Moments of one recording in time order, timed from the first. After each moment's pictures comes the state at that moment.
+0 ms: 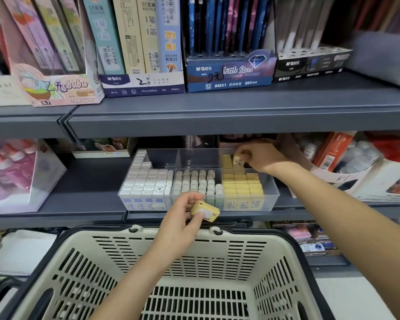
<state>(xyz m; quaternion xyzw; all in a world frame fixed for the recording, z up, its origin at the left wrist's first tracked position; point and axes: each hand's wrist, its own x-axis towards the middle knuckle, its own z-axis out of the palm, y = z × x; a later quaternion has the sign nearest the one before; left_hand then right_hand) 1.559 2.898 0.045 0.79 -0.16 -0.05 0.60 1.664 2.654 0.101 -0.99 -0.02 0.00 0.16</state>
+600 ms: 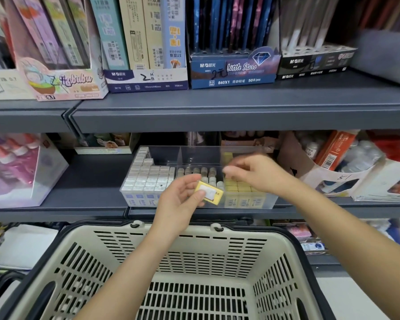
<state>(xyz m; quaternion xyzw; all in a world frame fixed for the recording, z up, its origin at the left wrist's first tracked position) 1.566 2.889 0.075 0.71 -0.10 -0.01 0.70 1.604 2.688 0.115 -0.94 -0.12 0.01 0.33</state>
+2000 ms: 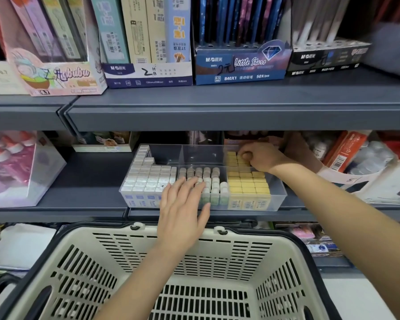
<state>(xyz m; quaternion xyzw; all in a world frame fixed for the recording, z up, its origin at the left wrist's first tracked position) 1.578 2.892 0.025 0.94 -0.19 0.20 0.19 1.685 2.653 0.081 -0.99 -0.04 0.03 0.14</state>
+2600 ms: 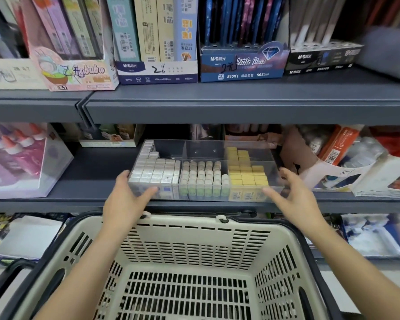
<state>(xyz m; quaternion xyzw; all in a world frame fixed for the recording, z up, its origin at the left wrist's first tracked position) 1.597 2.991 0.044 0.92 0.09 0.09 0.37 1.542 2.647 0.045 -0.92 0.09 -0.14 0.36</state>
